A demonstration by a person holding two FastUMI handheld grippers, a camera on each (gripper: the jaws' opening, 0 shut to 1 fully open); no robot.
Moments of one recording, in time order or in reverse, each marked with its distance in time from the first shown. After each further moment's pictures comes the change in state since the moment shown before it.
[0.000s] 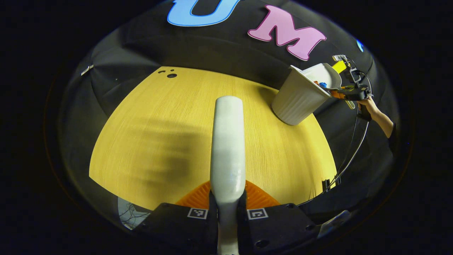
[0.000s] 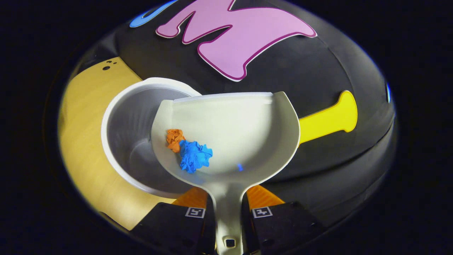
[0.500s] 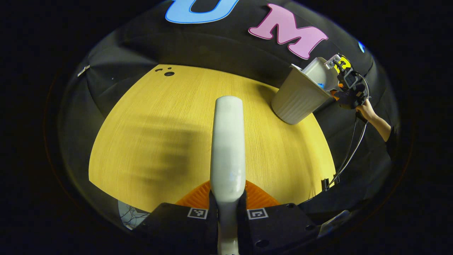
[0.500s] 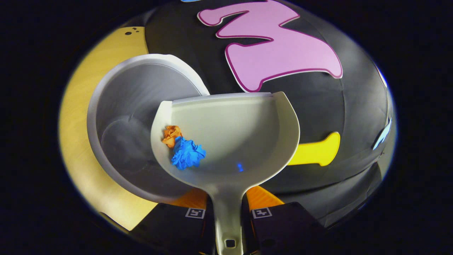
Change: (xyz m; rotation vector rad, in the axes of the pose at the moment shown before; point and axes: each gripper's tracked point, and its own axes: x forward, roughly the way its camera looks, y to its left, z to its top) left arm 0.003 0.004 0.012 -0.009 0.016 -0.032; right arm -0.002 -0.011 0.015 -0.384 -0.069 -0.205
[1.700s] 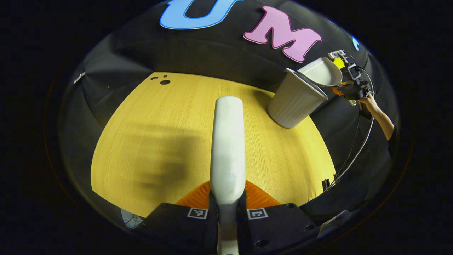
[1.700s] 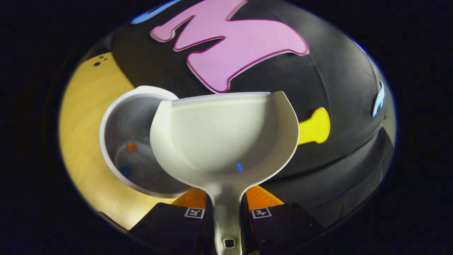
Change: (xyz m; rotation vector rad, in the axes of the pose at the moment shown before) left arm -0.001 0.001 0.012 0.056 -0.062 -0.007; right arm 0.024 -0.060 -0.036 0.493 0.105 0.081
